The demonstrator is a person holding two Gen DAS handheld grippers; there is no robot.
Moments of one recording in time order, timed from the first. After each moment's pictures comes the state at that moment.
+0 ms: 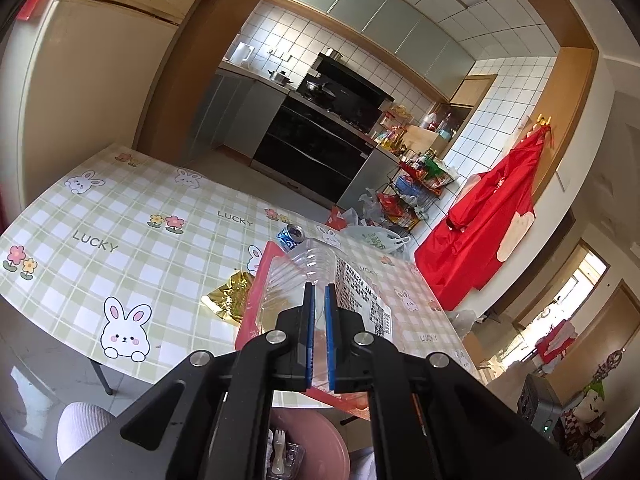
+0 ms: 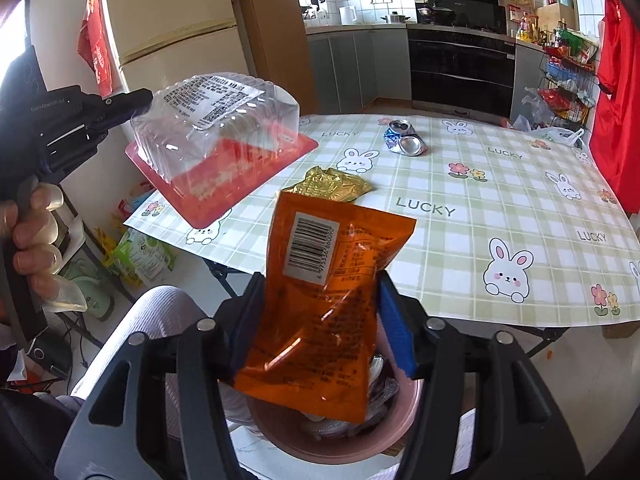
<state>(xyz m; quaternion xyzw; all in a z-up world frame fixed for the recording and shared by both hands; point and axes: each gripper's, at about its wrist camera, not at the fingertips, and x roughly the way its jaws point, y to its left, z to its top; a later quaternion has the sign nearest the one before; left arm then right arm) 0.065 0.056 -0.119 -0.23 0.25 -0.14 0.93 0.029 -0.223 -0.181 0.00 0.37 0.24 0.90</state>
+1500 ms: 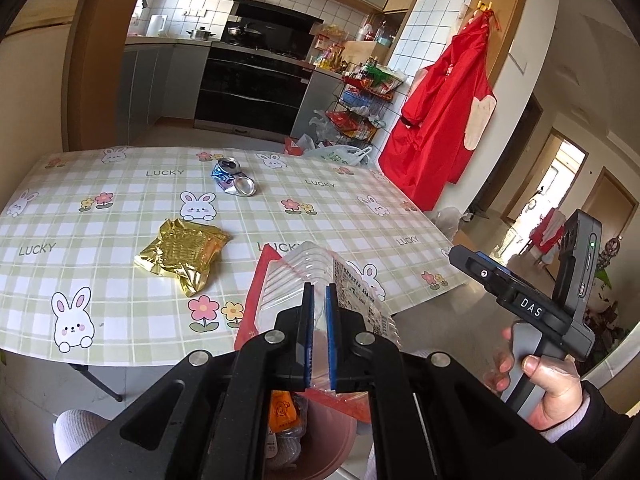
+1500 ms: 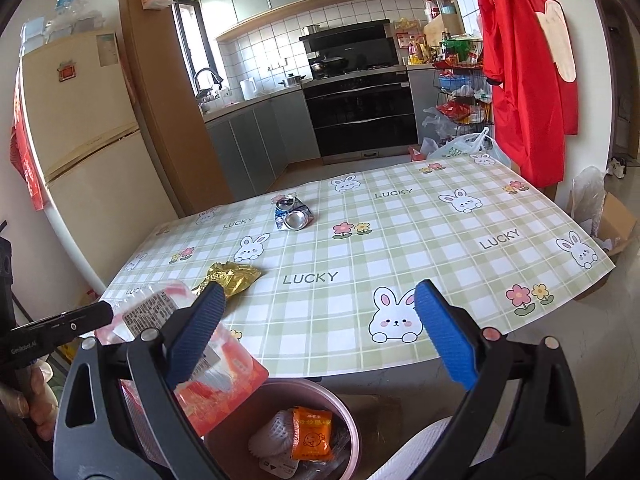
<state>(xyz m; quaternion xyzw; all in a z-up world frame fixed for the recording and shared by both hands) 0.070 -0.047 -0.158 -0.09 0.34 -0.25 0.90 0.047 -0.338 -0.152 0.11 0.28 0.08 0.95</state>
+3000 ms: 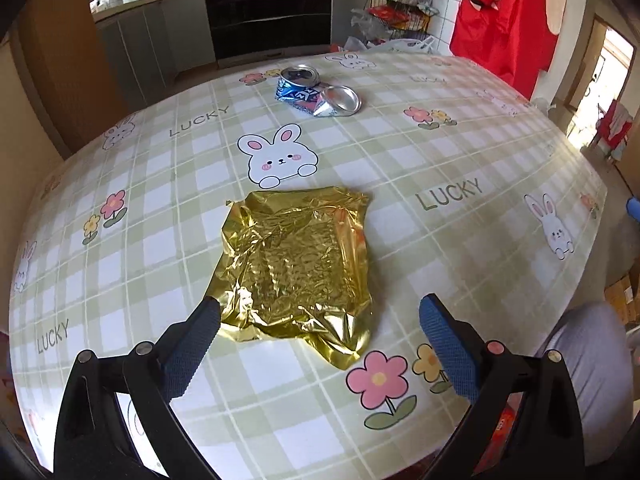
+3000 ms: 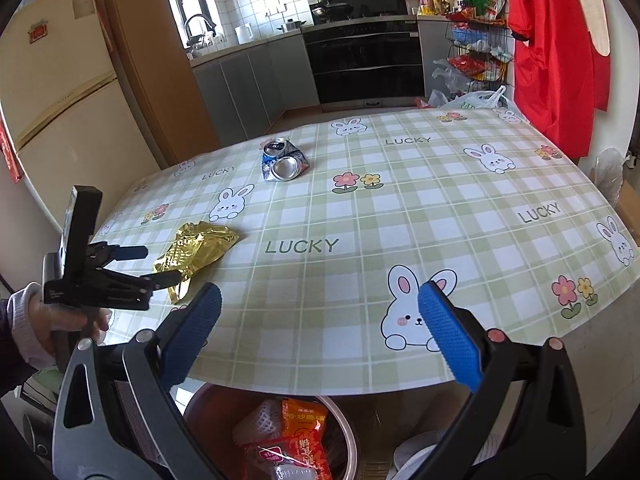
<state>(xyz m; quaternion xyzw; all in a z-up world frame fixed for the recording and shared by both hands) 0.273 -0.032 -0.288 0.11 0.47 -0.17 0.86 0.144 -0.313 -0.216 0.09 0.37 0.09 0.92</state>
